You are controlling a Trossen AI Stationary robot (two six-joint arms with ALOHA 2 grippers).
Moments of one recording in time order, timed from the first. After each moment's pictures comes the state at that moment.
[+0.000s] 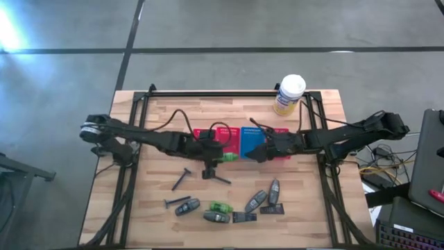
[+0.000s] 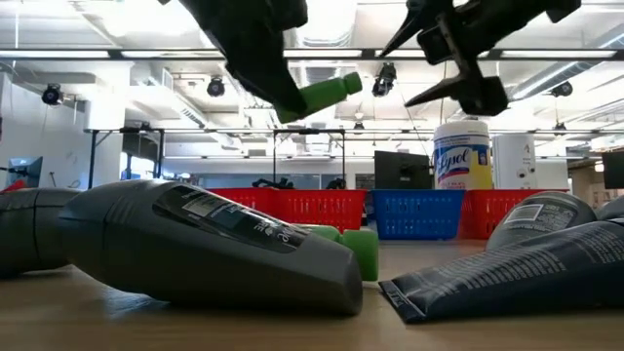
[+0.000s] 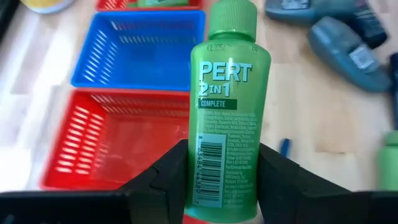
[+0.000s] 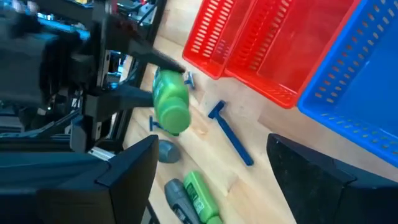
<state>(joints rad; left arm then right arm) -0.11 1.56 1.17 -0.40 -0.18 -0.04 0.13 1.21 0.76 -0.12 0.14 1.31</state>
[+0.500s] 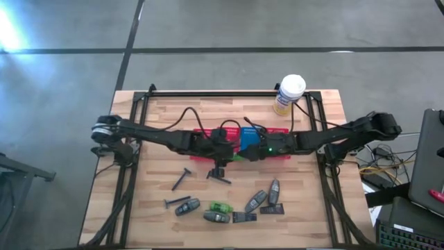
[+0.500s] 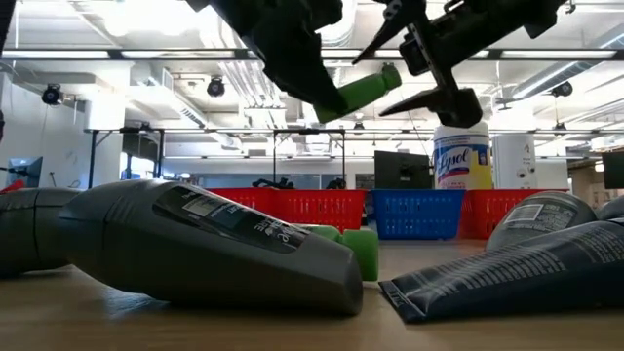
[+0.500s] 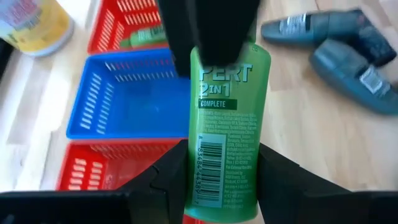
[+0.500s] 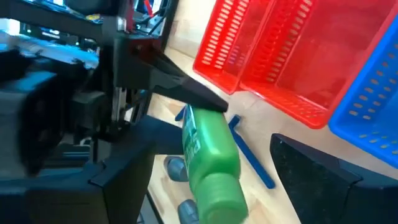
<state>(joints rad) -0.08 1.68 1.29 -0.34 -0.14 0.07 0.10 1.32 0.76 0.05 0.13 1.34</state>
